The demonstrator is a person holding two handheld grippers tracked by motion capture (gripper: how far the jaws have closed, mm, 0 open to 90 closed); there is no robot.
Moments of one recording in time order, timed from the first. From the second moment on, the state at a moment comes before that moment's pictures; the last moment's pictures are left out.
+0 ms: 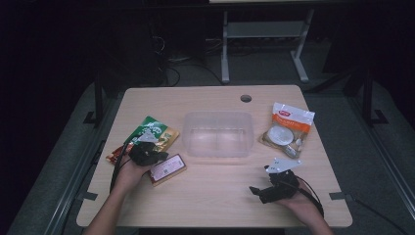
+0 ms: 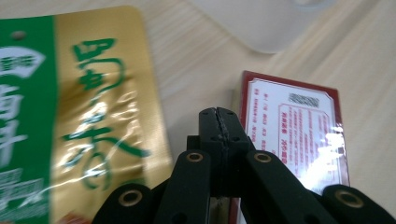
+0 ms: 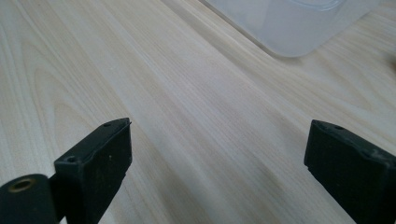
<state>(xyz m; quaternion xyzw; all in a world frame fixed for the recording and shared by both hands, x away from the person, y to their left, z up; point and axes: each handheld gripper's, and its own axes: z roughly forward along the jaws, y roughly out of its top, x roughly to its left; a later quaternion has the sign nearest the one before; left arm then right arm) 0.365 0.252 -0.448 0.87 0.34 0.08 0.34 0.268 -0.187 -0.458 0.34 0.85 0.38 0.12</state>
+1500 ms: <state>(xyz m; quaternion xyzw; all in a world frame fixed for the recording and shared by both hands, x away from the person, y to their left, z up) 0.317 0.296 -0.442 0.86 0.38 0.05 0.35 0.266 -0.186 -0.457 0.33 0.86 0.38 0.12</state>
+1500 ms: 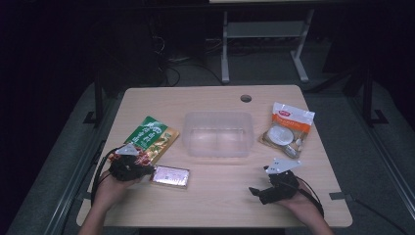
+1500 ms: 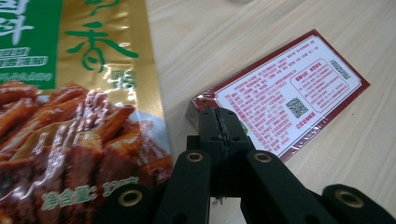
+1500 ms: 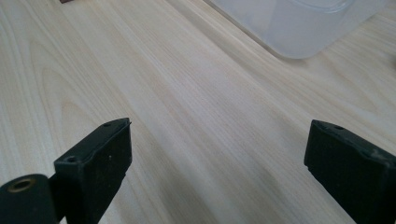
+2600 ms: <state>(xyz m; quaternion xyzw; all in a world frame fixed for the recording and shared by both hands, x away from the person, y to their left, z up) 0.301 0.196 -0.454 0.90 0.26 -0.01 0.36 0.265 -0.181 -0.457 0.31 0.87 0.38 0.10</state>
